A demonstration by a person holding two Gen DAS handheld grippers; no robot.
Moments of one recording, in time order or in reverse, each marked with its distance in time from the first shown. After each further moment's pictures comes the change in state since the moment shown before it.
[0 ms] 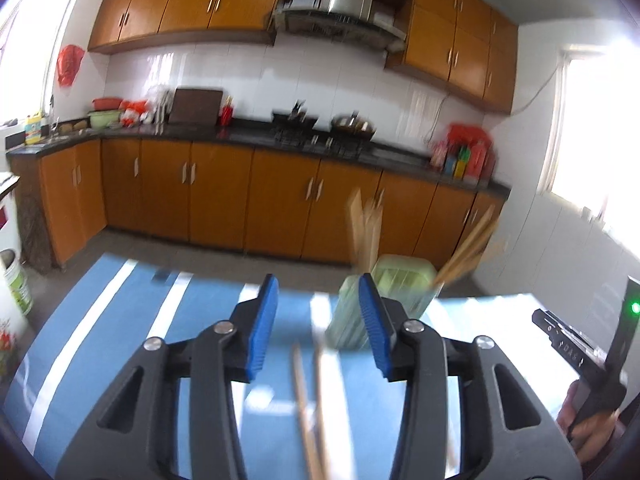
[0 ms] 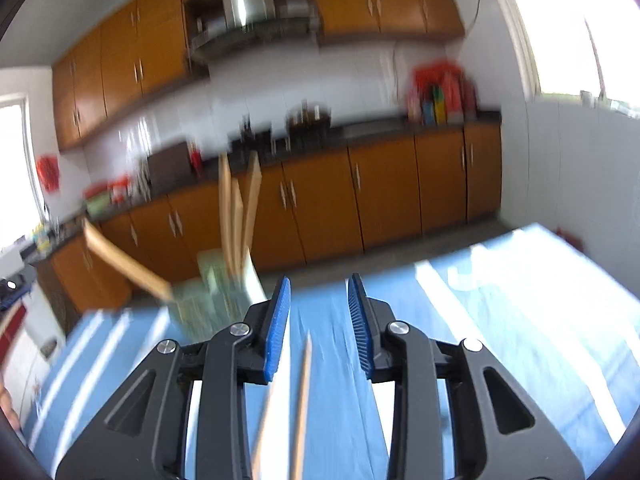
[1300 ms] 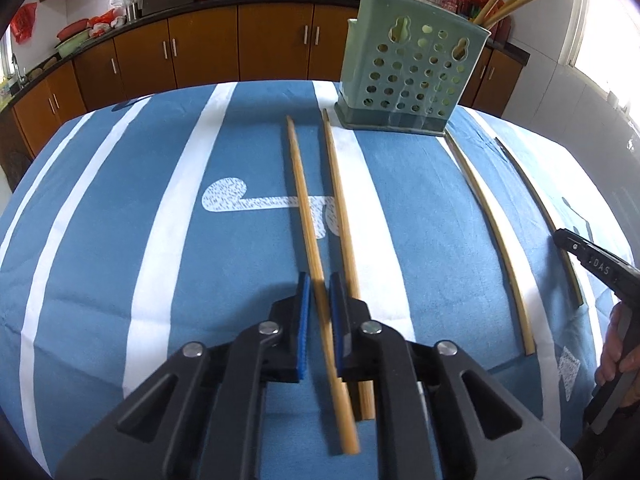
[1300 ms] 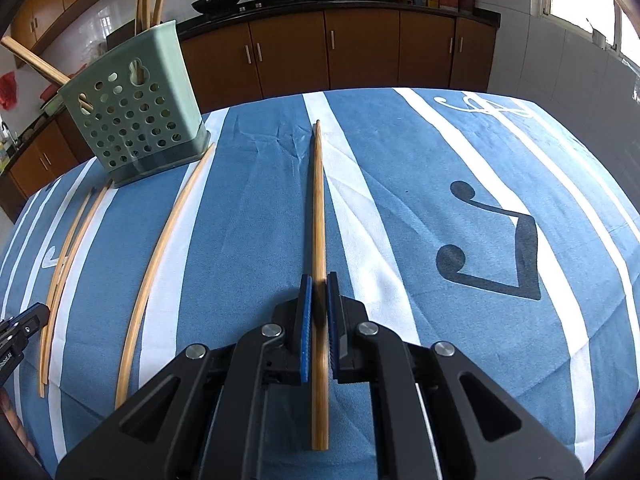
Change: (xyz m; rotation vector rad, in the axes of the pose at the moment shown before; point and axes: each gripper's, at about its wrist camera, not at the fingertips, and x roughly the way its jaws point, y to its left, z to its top) left arm 0.095 -0.009 -0.151 0.098 0.468 0.038; right arm 0.077 -0.019 -0.096 -0.042 0.338 -0.138
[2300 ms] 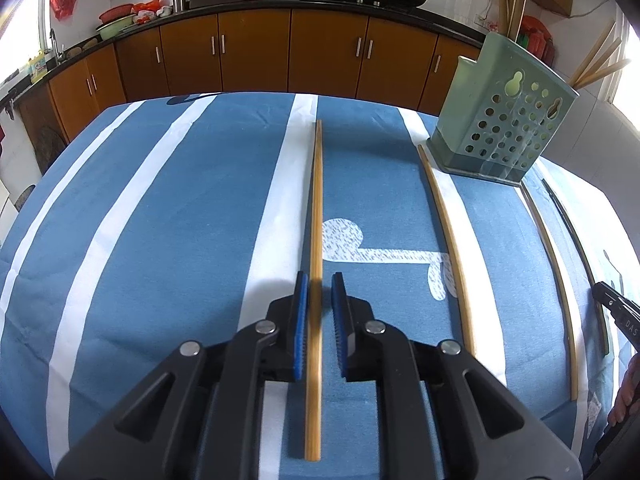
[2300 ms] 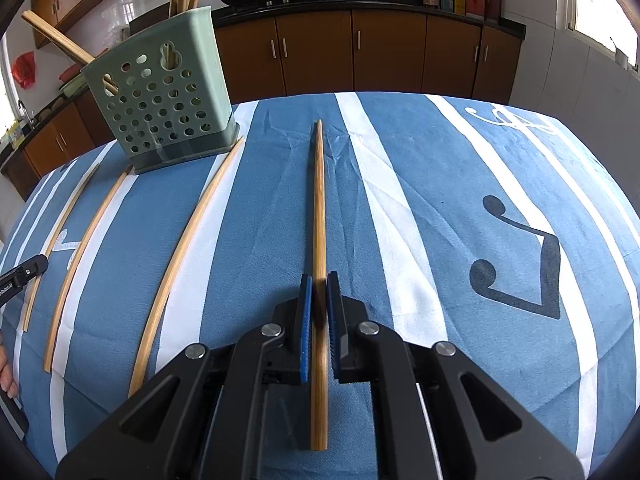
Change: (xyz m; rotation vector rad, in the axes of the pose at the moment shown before) left arm 0.012 0.064 0.027 -0.121 -0.027 0.090; right arm 0.003 0.014 0.002 -0.069 0.006 0.055
